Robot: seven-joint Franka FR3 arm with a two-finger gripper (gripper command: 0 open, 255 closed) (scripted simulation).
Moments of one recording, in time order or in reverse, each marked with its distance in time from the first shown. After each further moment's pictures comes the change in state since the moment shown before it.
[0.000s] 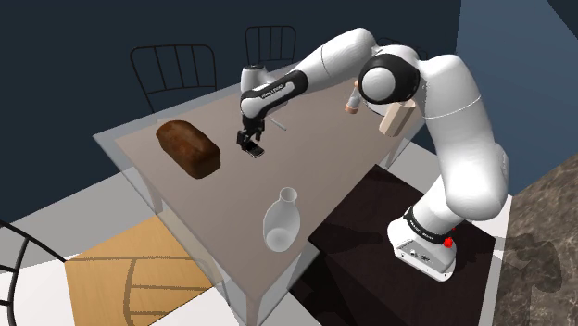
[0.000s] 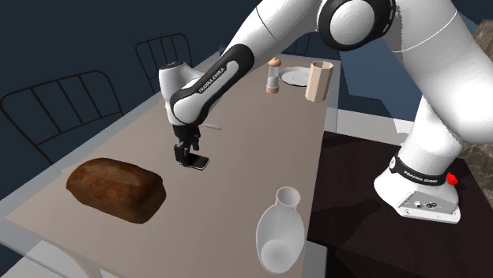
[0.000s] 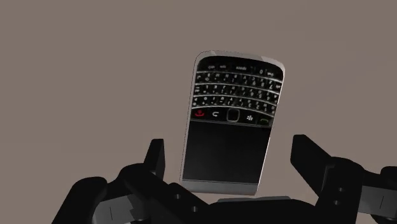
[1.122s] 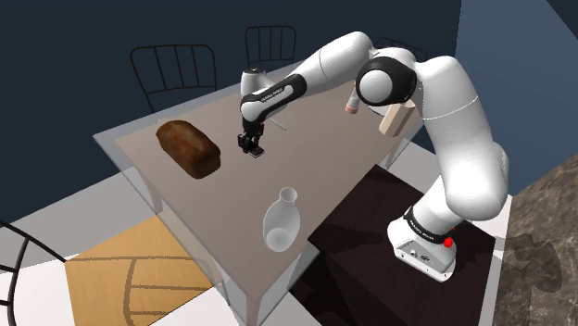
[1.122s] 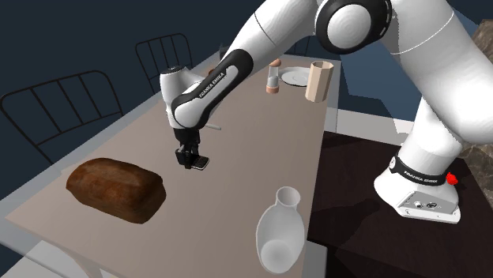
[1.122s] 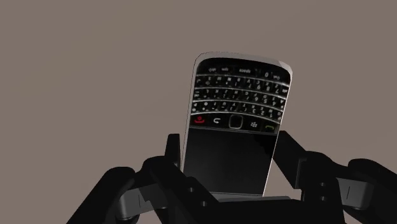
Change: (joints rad) arm 0.002 0.022 -0.001 0.003 -0.001 0.021 0.001
